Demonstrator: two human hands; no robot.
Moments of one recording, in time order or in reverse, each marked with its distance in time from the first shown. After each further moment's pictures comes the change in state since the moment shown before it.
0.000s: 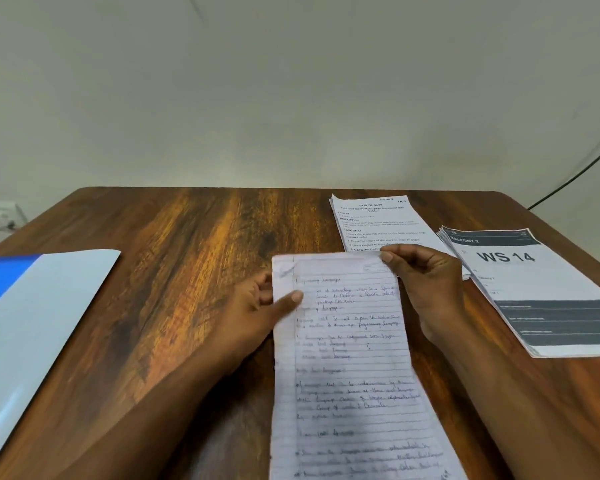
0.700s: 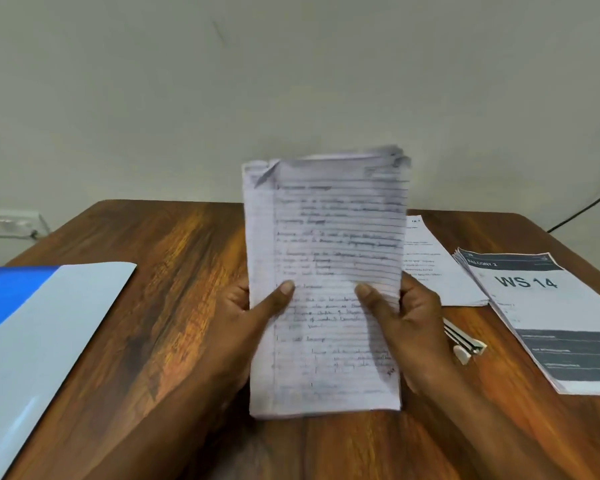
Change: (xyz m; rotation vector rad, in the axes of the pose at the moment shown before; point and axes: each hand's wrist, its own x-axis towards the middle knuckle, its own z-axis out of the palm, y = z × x) left_hand -0.017 0.027 0.001 -0.329 0.224 0.106; right_hand -0.057 -0.029 0.036 0.030 -0.270 -0.085
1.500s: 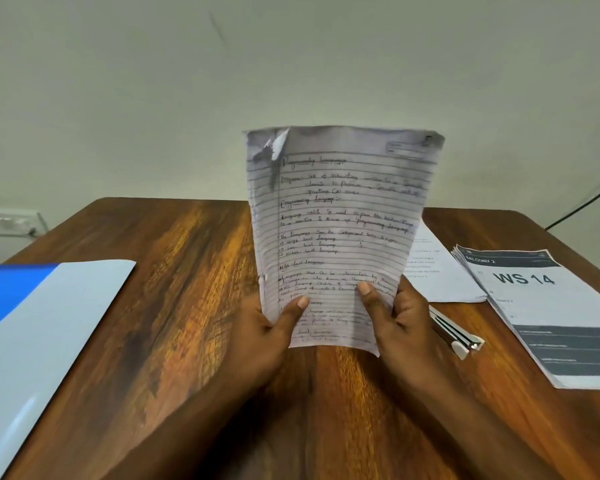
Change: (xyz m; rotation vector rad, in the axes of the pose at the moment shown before) left_hand -0.006 -0.016 0.009 0.302 -0.073 0.231; right_hand -0.008 0.002 0.010 0.015 -0.013 -0.022
